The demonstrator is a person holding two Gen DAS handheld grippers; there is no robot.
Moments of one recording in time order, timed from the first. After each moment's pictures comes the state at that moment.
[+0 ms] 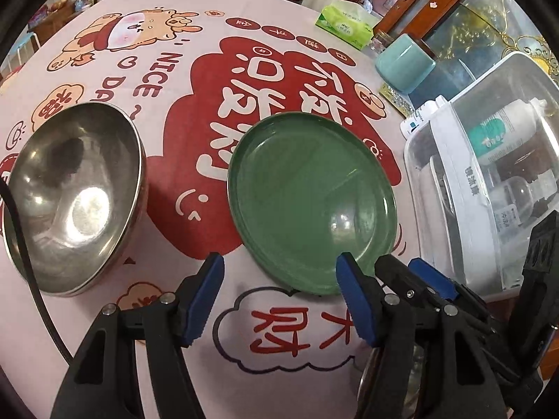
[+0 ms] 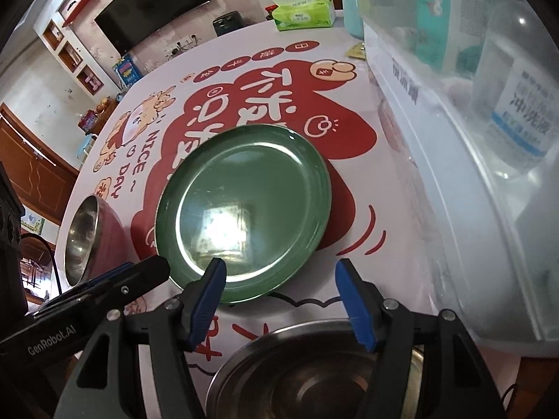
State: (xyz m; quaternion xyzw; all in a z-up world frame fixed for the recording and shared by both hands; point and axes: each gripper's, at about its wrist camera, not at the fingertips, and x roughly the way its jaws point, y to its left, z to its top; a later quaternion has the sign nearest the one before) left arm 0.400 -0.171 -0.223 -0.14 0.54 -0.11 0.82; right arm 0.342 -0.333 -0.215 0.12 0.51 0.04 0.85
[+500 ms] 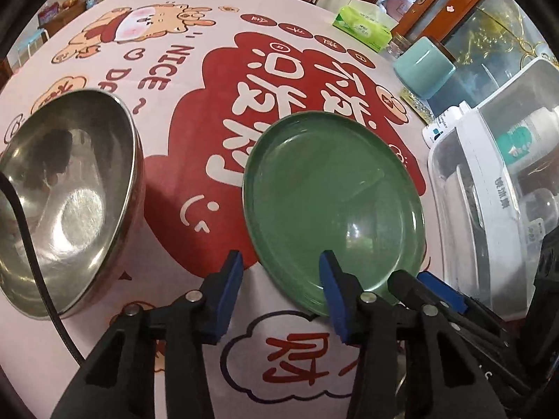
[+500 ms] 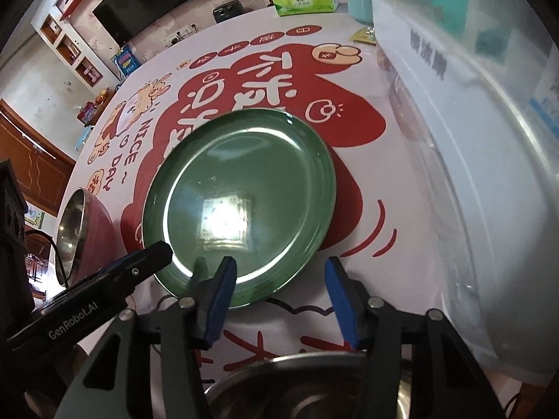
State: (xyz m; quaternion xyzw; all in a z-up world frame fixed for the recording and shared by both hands) left arm 0.413 -0.171 -0.245 -0.14 0.53 -0.08 0.83; right arm 0.355 -0.334 -0.232 0.12 0.53 0.04 0.84
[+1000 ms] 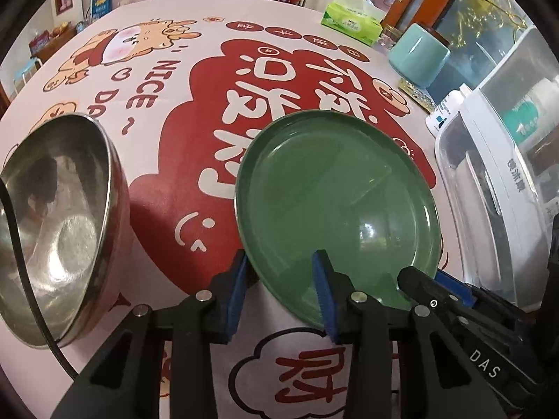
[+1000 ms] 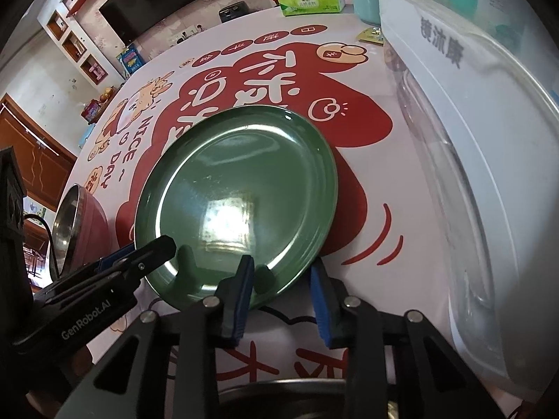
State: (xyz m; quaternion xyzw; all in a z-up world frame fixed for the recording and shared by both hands) left arm 0.419 -0.182 -0.252 -0.09 0.52 -0.09 0.85; right arm 0.358 -0.333 -0.242 0.11 0.52 0.05 0.85
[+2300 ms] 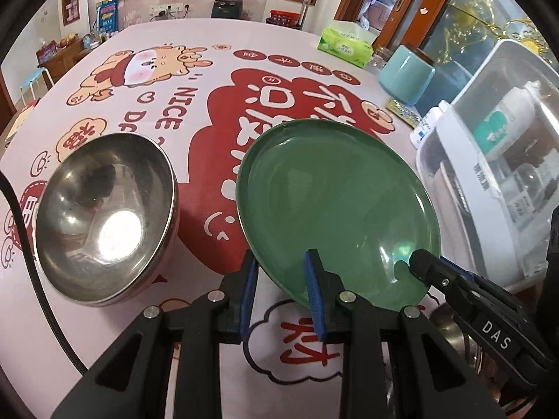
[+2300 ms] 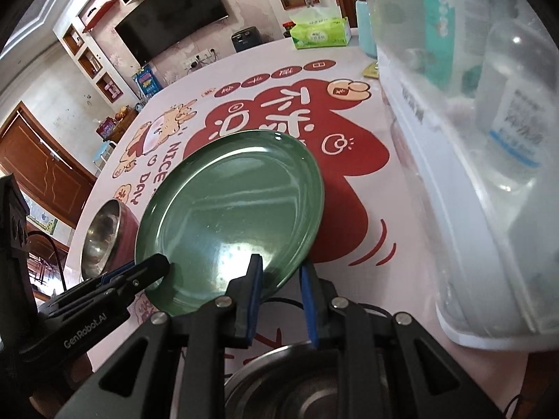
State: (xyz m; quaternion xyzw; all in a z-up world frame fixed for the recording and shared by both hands) left arm 0.380 -0.168 -0.213 -0.09 0.49 -0.08 0.86; right arm 0.331 -0.333 -0.202 0.12 0.47 0.07 0.87
